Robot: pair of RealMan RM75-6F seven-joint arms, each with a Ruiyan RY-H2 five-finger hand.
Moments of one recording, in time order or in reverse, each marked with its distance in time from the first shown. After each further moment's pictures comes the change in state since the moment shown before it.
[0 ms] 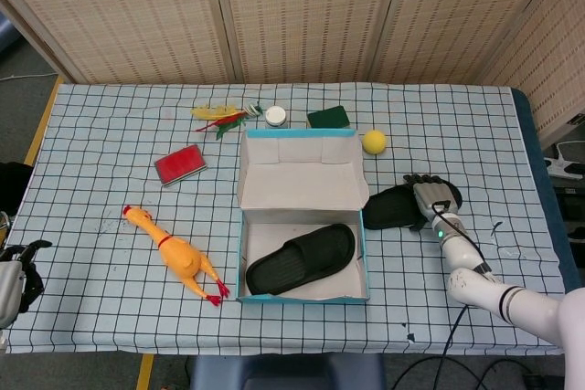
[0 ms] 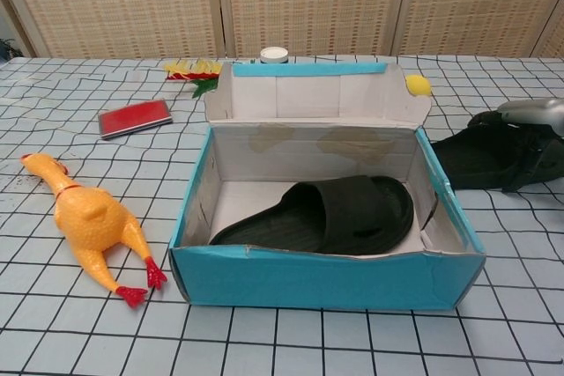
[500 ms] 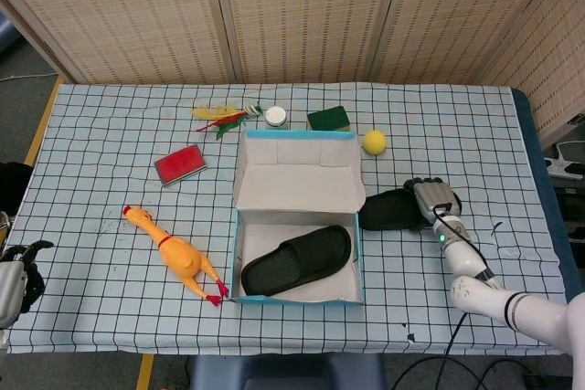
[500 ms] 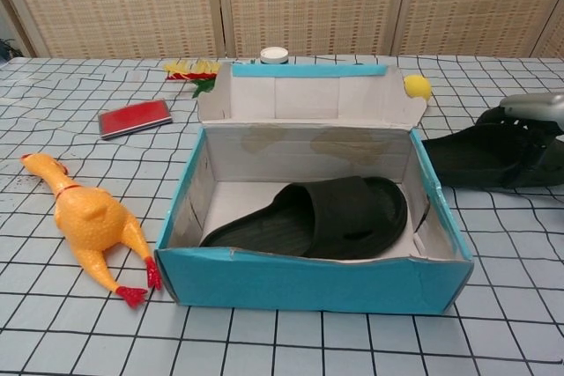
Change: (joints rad) left arm -0.002 -0.003 0.004 0.000 0.003 -0.003 0.011; right arm -0.023 0.038 -0.006 -0.092 -0.069 0.104 0.013
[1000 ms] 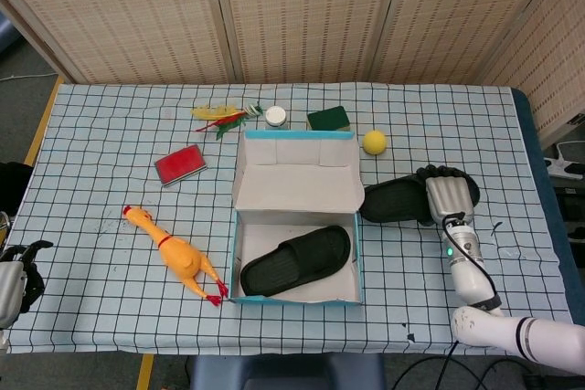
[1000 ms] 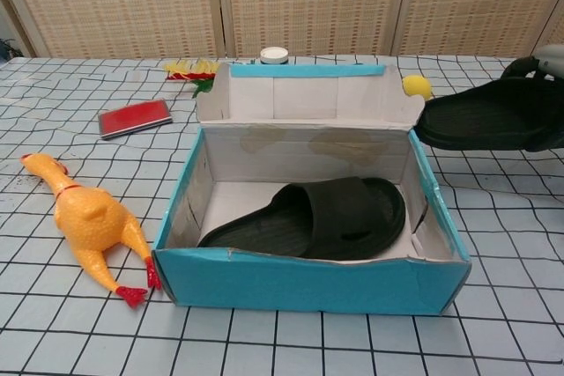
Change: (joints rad) left arm 0.001 0.000 0.000 -0.001 0.000 0.003 -0.001; right arm -0.067 0.067 -0.007 -0.319 -0.084 0.494 -0.157
